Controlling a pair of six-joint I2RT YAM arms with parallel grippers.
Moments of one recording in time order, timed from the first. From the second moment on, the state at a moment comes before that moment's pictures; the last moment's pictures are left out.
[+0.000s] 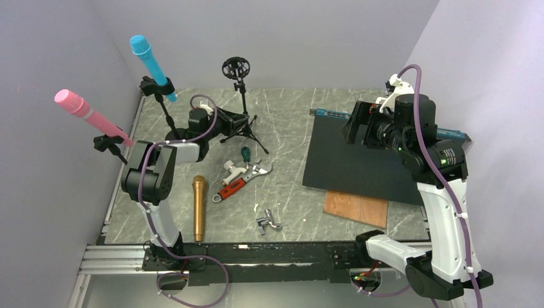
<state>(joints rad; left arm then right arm) -0.22 1.87 0.99 0.66 0.49 -1.35 0.27 1.08 1.69 -1.16 0.03 0.34</state>
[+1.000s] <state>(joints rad) -0.30 2.02 0.77 1.28 0.27 -2.01 0.27 1.06 1.69 -1.16 0.02 0.36</state>
